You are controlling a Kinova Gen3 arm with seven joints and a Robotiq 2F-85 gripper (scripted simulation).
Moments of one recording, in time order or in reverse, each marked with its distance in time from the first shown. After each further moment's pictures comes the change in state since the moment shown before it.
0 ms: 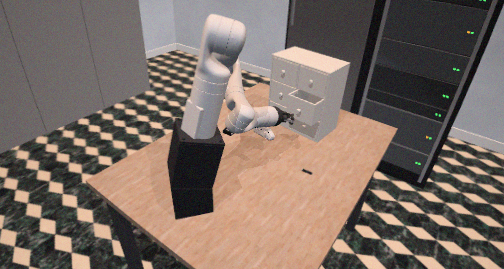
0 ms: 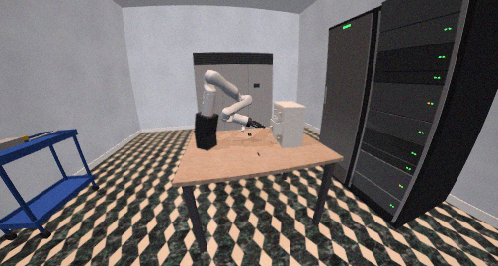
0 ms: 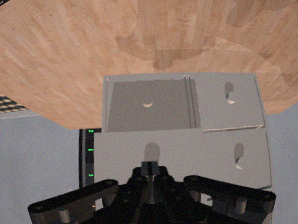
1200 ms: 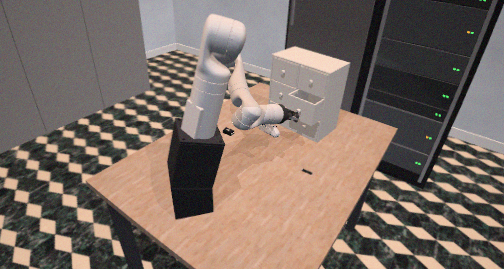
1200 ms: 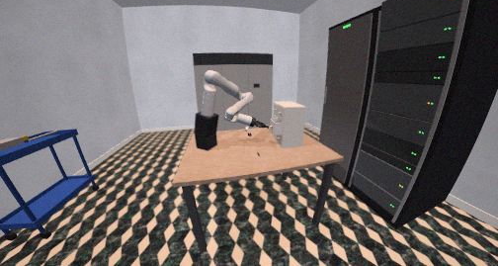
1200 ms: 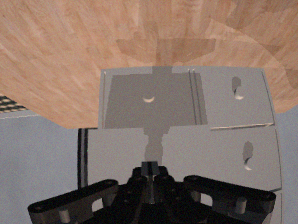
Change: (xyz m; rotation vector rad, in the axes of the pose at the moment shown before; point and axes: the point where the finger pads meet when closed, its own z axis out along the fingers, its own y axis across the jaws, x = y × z) arm -0.008 -0.001 0.028 0.001 0.007 -0.004
